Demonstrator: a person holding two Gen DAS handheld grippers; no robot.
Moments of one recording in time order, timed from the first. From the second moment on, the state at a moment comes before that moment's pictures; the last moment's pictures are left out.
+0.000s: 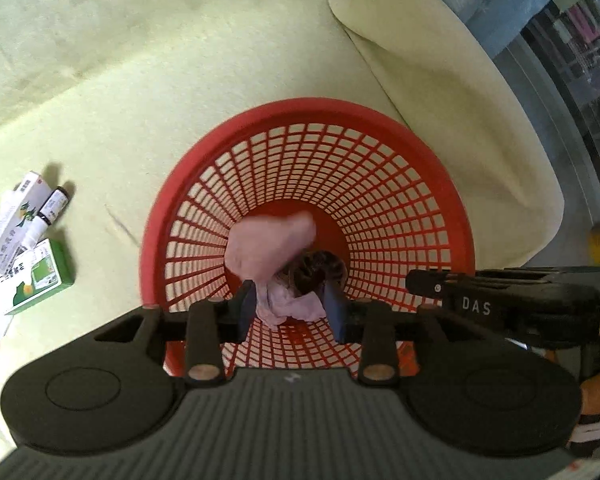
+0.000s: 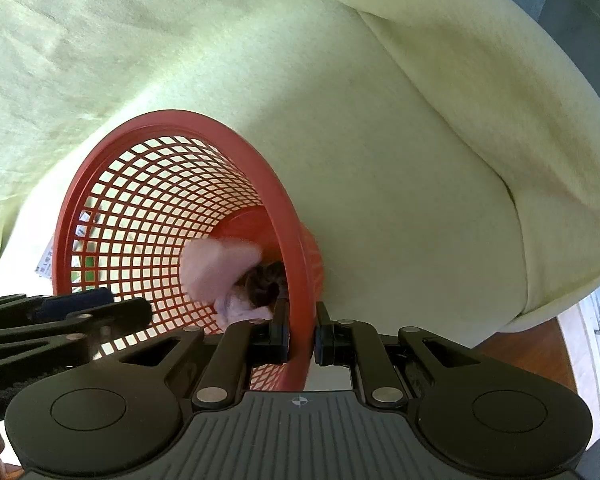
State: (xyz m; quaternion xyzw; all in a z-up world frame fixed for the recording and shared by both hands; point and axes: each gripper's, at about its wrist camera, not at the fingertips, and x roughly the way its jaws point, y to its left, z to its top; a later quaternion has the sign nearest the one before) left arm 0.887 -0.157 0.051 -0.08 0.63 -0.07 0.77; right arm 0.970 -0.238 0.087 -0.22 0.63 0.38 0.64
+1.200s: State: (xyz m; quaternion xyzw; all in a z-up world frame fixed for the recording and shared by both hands) left arm 0.928 0.083 -0.064 0.07 0.63 0.02 0.77; right arm 0.953 -0.237 0.090 -0.21 0.62 0.32 0.68
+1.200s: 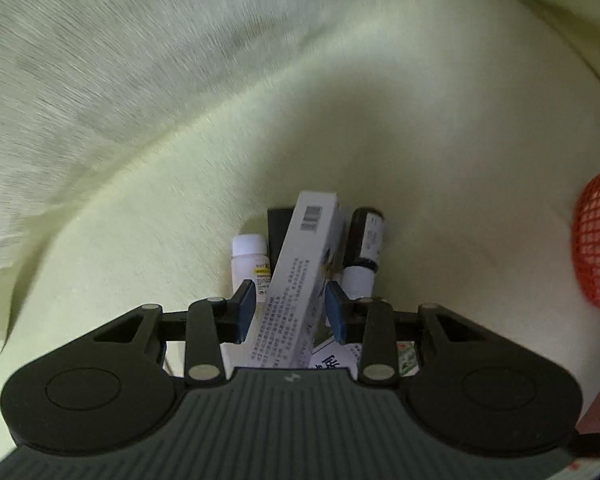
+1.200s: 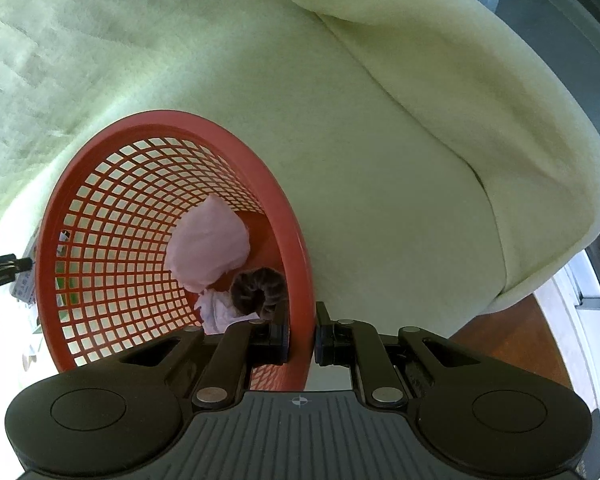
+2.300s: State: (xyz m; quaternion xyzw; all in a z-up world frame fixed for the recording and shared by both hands) left arm 0.868 -0.073 0.125 -0.09 0.58 -0.01 0.81; right arm 0.938 -0.238 0.095 -0.23 0.60 0.35 0.68
